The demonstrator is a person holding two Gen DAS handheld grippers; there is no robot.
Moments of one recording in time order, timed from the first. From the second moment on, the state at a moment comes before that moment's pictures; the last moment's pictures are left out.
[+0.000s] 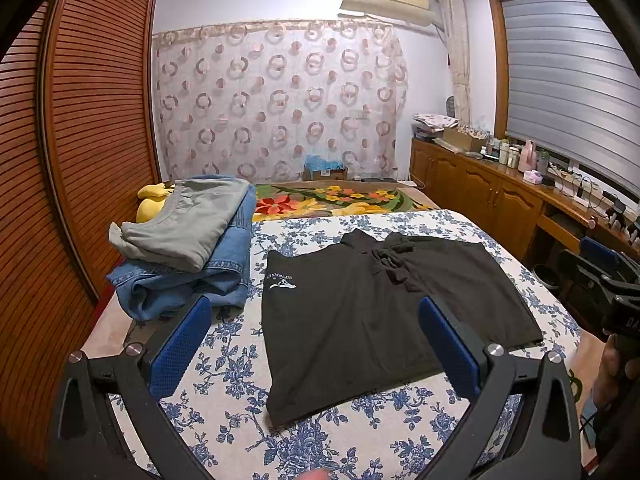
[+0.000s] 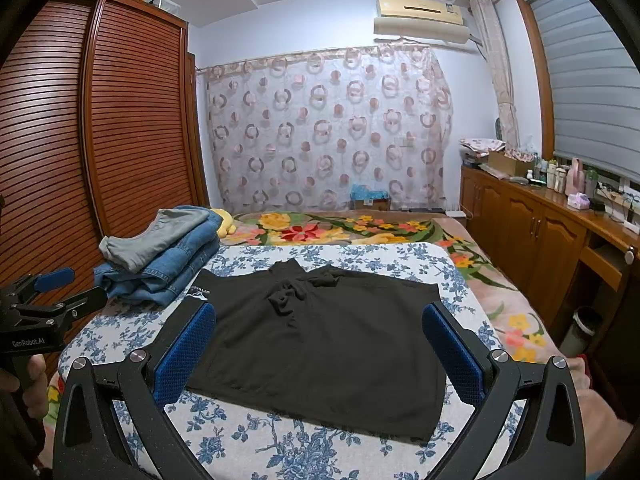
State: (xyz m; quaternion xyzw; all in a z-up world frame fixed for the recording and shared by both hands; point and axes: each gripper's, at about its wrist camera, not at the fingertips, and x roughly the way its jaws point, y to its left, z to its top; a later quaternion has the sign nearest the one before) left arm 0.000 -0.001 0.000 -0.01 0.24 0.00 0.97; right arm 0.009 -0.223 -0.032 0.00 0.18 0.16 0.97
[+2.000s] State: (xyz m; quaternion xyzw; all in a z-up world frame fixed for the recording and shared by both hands) left arm -0.001 -0.005 0.005 0.00 0.23 0.00 0.97; right arm 0.008 -0.222 -0.032 0.01 0.18 0.16 0.97
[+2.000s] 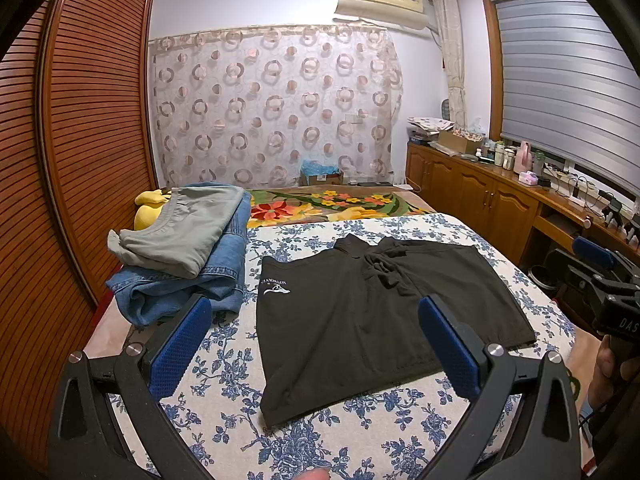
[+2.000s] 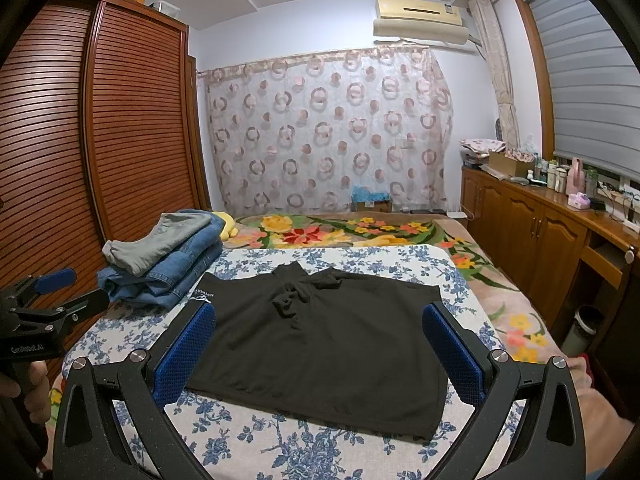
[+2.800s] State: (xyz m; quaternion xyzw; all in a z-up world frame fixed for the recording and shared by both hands) left arm 0.004 -0.017 -0.013 -0.02 0.29 0.01 0.96; right arm 0.024 -0.223 -0.050 -0.01 0.21 0.17 0.96
